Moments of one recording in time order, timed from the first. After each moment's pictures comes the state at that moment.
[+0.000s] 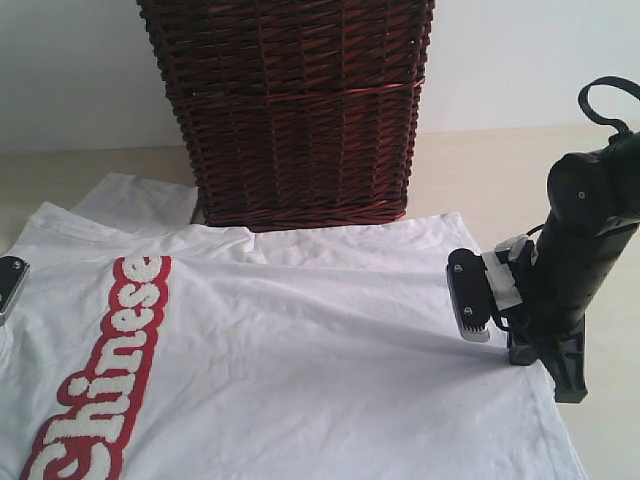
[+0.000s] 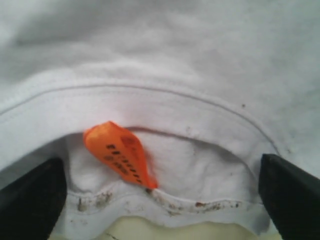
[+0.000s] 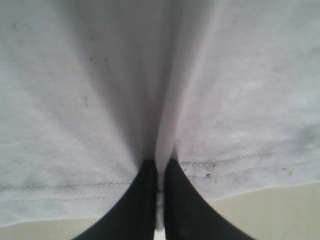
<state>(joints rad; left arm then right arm) 0.09 1.94 -1.01 0.18 0.85 1.43 0.27 1.88 -0.92 -0.04 0.64 -1.19</state>
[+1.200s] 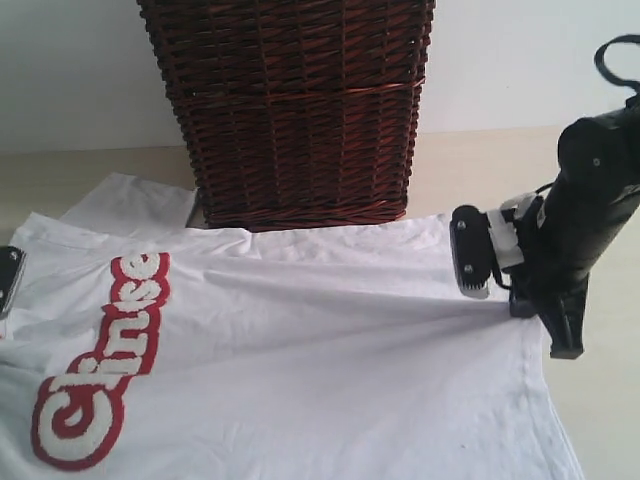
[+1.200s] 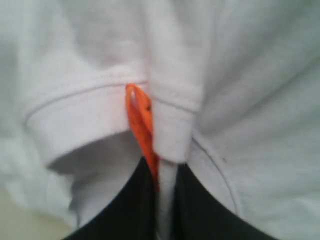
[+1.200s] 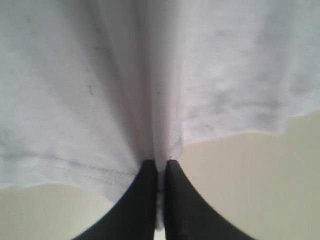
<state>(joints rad) 0.09 1.85 -0.93 0.22 0.63 1.35 0.27 1.79 -0.98 -0.13 0.65 -1.08</state>
